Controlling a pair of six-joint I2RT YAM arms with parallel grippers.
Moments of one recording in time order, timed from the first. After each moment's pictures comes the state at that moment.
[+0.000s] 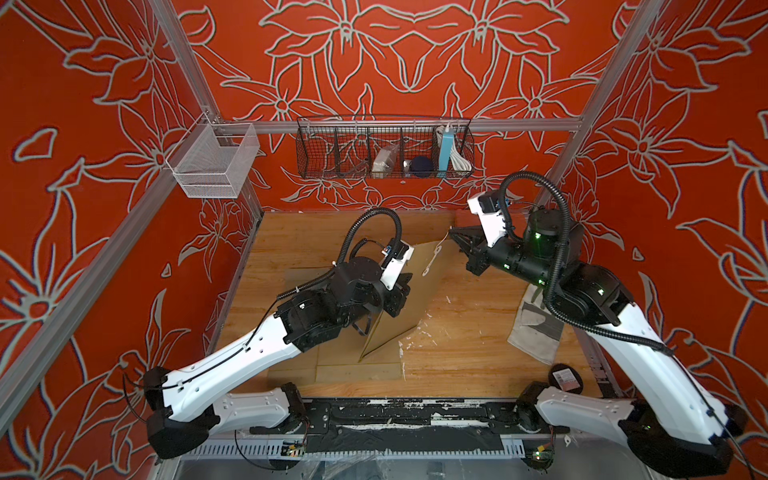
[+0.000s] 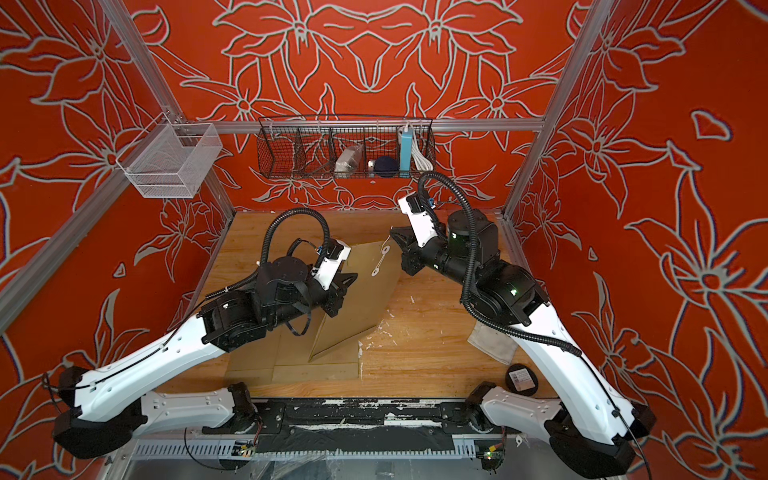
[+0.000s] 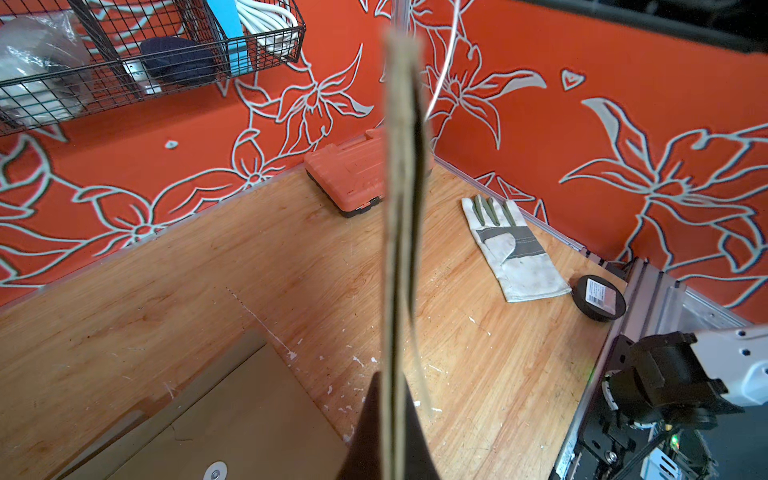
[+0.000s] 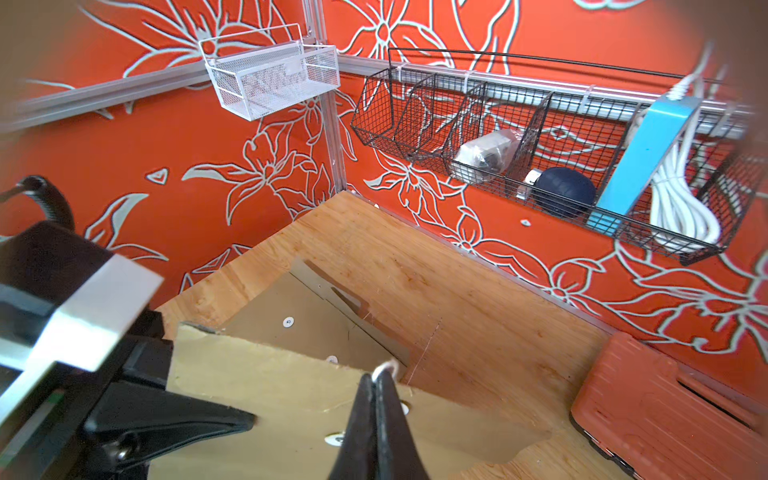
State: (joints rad) left arm -0.95 1.12 1.24 -0.50 -0.18 -0.15; right arm 0.70 1.11 1.52 -0.65 -0.10 0.02
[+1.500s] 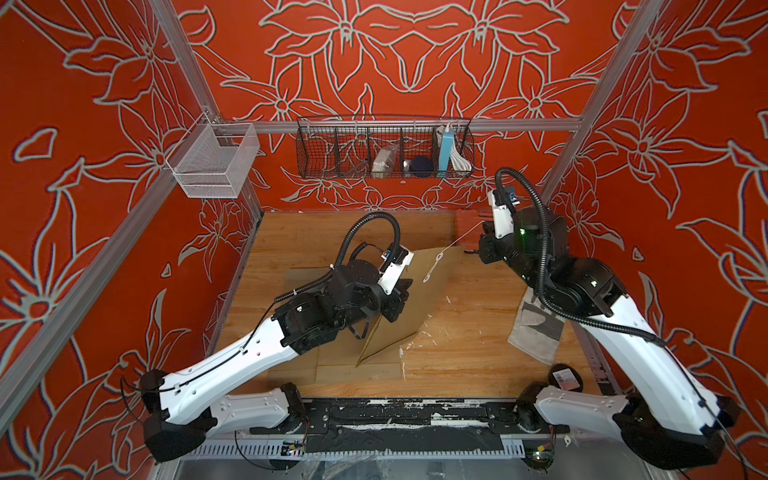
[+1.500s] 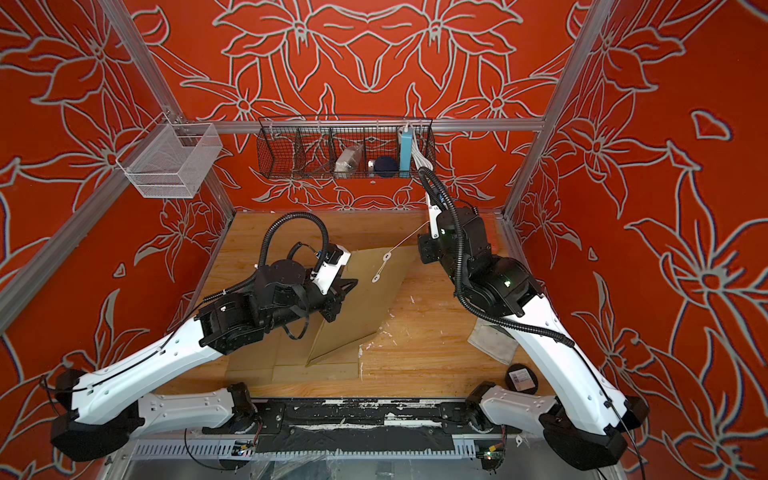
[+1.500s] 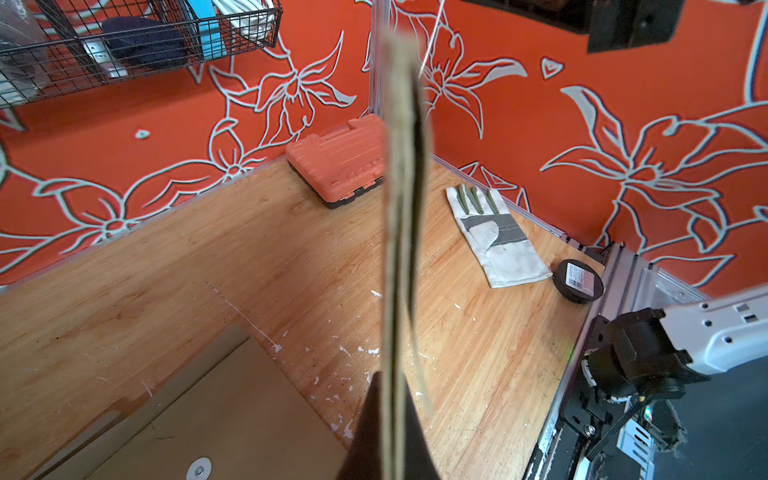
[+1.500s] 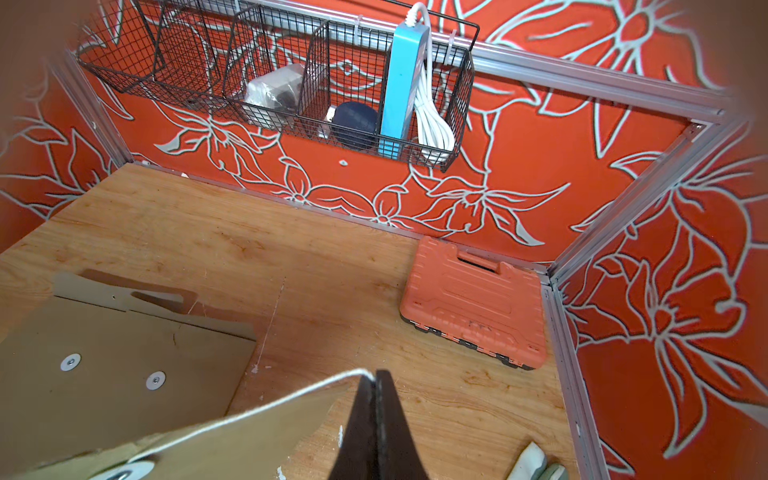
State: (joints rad) left arm -0.95 1.09 1.21 -0.51 -0.12 -0.15; right arm 0.68 1.16 1.56 -0.82 0.45 0.06
